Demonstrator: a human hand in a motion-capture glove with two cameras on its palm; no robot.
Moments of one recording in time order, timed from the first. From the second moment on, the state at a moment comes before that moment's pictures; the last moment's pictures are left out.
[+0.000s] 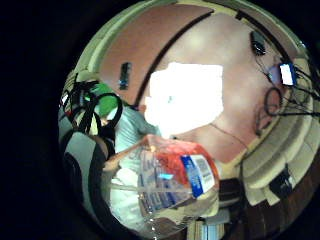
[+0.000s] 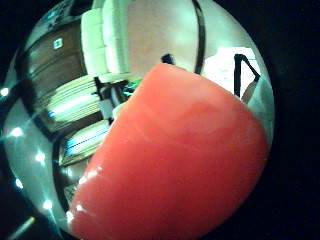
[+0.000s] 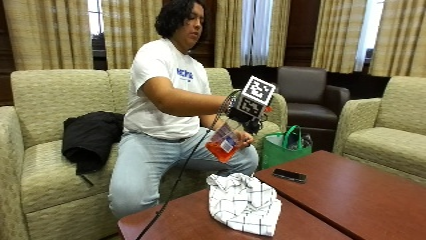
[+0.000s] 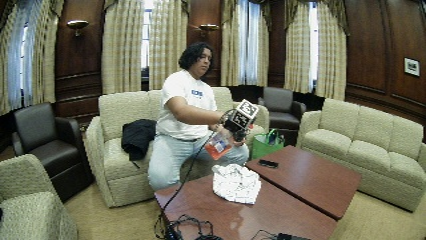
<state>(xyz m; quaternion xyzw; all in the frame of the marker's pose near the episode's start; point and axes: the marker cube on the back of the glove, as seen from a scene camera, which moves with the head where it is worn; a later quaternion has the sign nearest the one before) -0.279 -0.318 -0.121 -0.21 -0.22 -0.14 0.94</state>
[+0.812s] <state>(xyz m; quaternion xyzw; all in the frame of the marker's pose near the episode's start) -0.419 -0.360 -0.031 -0.06 -0.52 -0.22 0.82</state>
